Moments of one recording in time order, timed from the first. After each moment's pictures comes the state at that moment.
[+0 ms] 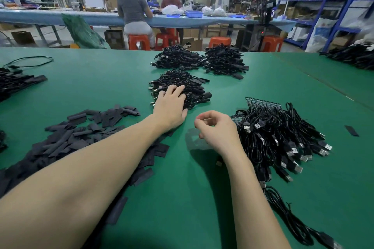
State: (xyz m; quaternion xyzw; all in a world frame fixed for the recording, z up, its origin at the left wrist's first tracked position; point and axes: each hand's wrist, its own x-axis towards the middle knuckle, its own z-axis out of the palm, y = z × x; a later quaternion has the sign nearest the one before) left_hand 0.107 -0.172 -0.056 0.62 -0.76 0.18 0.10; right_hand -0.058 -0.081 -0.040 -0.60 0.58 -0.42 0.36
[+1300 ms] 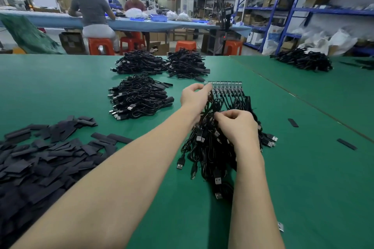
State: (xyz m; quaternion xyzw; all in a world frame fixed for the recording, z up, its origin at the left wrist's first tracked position) left_hand -0.072 -0.171 0.000 0.52 -0.45 -0.47 0.55; right_hand -0.166 -0.074 -0.005 -0.45 0.74 -0.44 0.25
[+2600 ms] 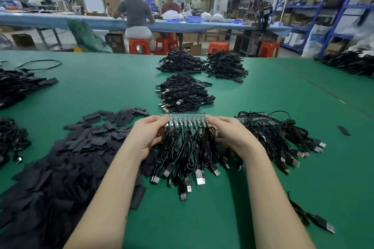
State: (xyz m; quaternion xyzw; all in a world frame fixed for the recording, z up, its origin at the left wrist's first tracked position) left_hand 0.150 -0.054 -0.045 0.58 -0.34 -0.50 0.54; right_hand -0.077 -0.081 -0.033 -0.56 0.55 -0.33 0.52
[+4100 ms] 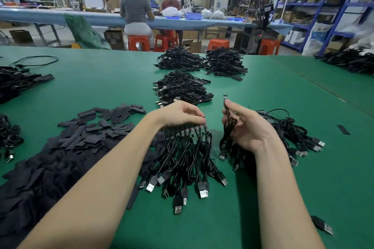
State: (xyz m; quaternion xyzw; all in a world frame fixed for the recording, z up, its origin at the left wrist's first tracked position) left_hand 0.113 -0.115 -0.016 0.50 -0.74 -0.40 0.21; right_hand -0.105 -0.070 -0.005 -0.35 0.43 -0.46 0.69
